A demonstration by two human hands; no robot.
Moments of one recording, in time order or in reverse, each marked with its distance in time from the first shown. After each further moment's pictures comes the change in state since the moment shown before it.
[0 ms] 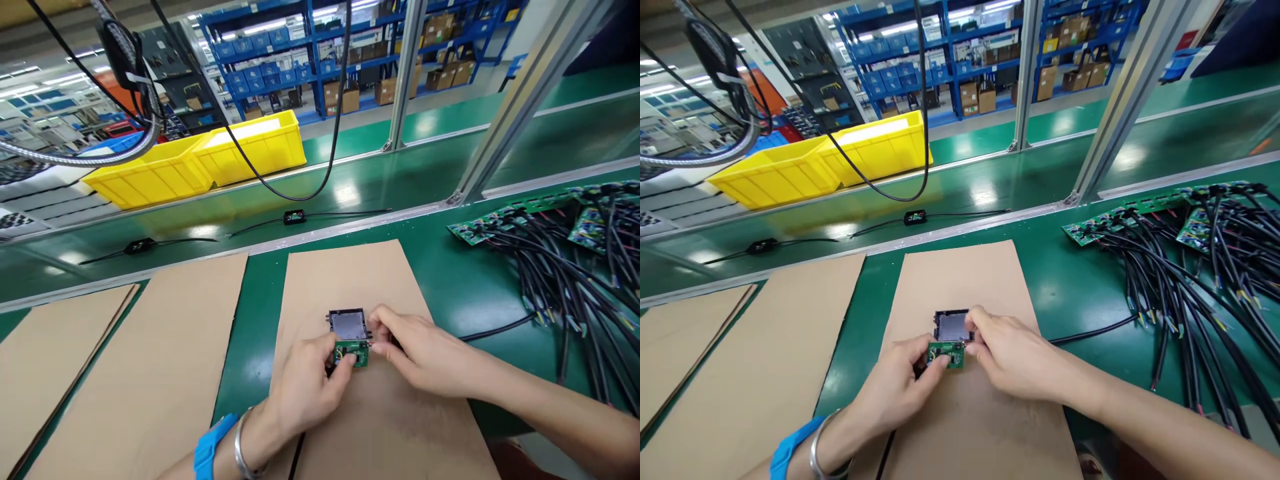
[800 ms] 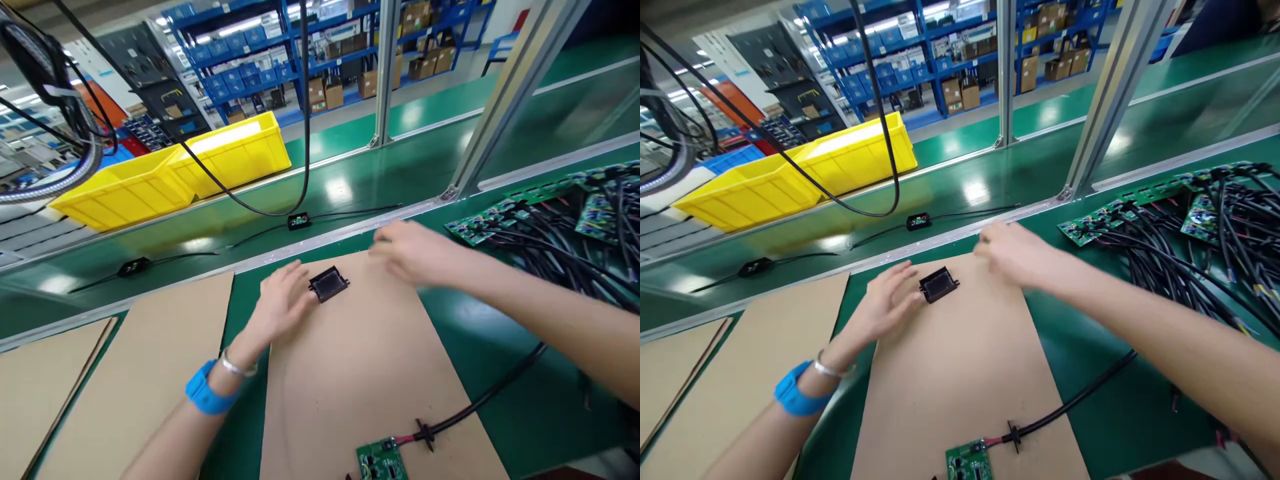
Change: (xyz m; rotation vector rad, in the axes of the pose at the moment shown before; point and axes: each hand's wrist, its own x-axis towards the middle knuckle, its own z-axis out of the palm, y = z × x) left_hand 0.120 -0.074 -0.063 0.505 0.237 0.209; right_hand 0.088 0.071 -0.097 -0.688 0.123 -0.123
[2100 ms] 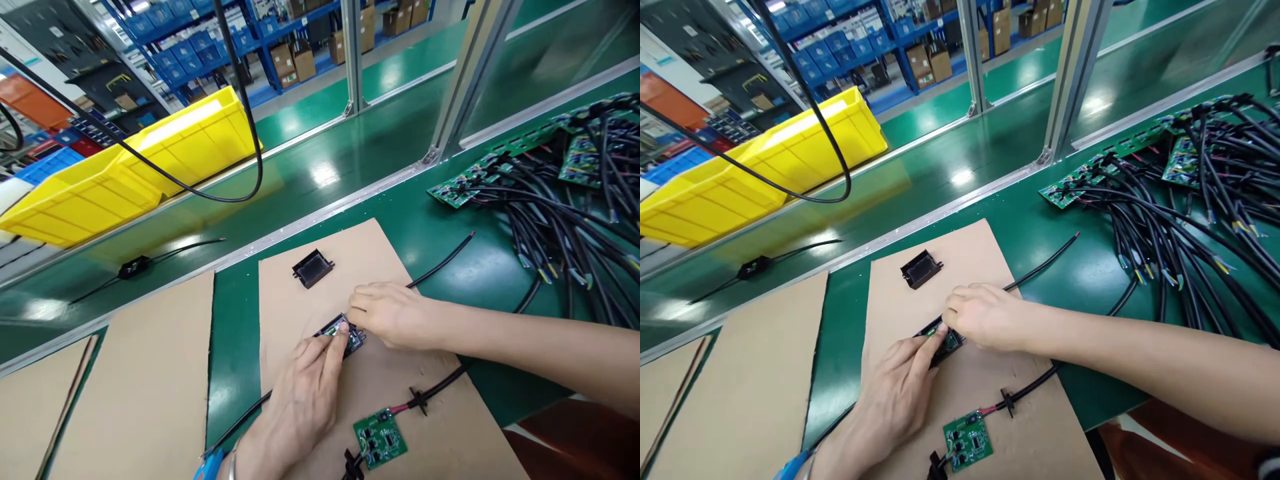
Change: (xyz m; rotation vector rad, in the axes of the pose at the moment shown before) left_hand -0.095 0.082 0.019 0.043 -0.114 0.416; right_hand -0.050 -0.084 0.056 0.280 0.019 -0.225
